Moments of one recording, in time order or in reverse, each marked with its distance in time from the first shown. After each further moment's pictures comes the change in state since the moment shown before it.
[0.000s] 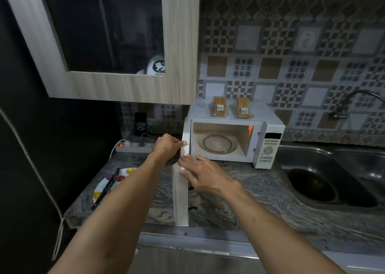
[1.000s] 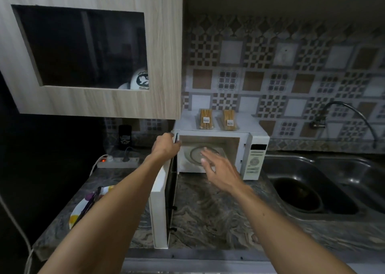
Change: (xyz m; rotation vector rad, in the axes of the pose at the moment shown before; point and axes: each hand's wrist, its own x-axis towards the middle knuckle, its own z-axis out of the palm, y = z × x) left_hand 0.009 0.067 -0.003 0.041 0.057 0.117; right_hand -0.018 0.066 -0.040 0.179 0.273 0.378
